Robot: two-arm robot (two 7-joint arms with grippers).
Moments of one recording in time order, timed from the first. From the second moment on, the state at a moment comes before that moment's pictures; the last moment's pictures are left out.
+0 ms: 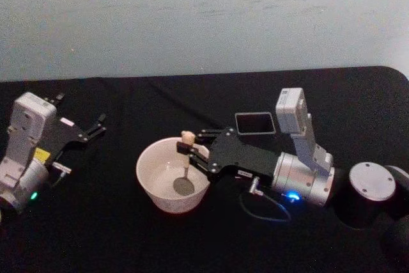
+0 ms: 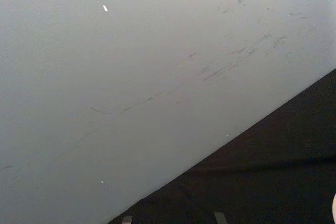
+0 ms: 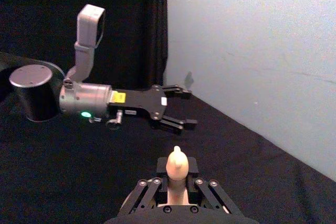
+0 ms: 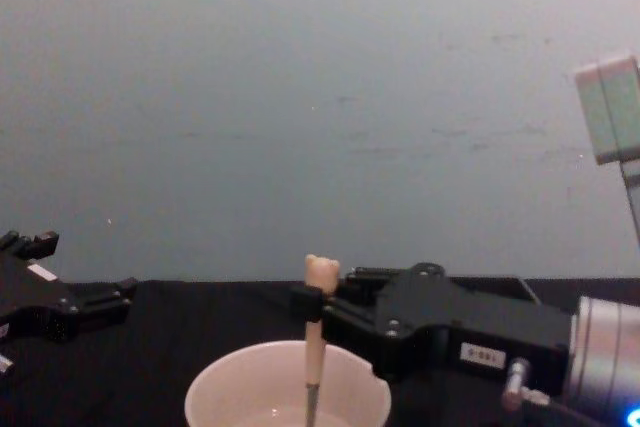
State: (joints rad) left arm -0.20 0.60 0.45 -1.41 -0.25 -0.12 0.03; right arm 0.37 0.36 -0.58 -1.29 0.46 -0.18 0.74
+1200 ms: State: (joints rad) left arm -0.20 0.60 0.45 -1.41 -0.25 -0.12 0.03; right arm 0.46 0.27 -0.59 -1.15 0.45 -0.21 0.72
